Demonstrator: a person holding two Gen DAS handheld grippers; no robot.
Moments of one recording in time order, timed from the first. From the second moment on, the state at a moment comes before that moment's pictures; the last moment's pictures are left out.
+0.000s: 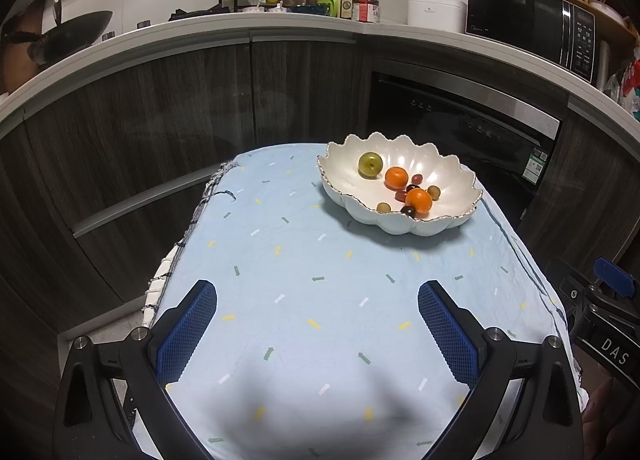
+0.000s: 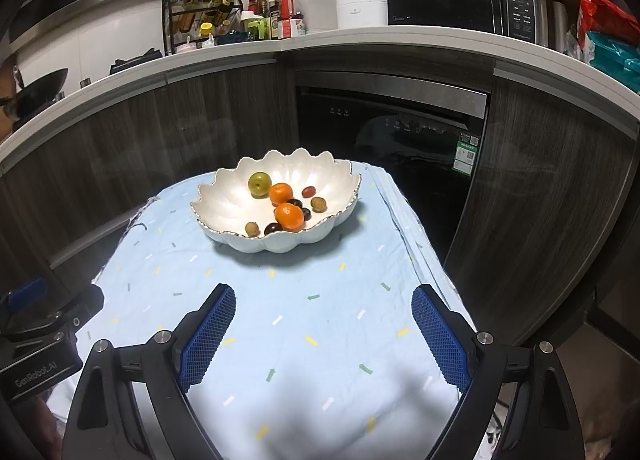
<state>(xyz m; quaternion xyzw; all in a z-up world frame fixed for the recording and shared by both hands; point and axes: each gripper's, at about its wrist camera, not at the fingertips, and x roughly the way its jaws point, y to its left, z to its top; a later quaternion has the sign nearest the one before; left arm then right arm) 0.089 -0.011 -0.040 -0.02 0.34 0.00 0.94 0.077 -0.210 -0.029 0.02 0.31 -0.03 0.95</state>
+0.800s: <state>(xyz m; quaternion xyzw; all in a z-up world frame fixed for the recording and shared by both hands) 0.090 -0.012 -0.042 -0.01 0.34 0.00 0.94 0.077 -0.210 -0.029 0.02 0.31 -0.03 0.95</state>
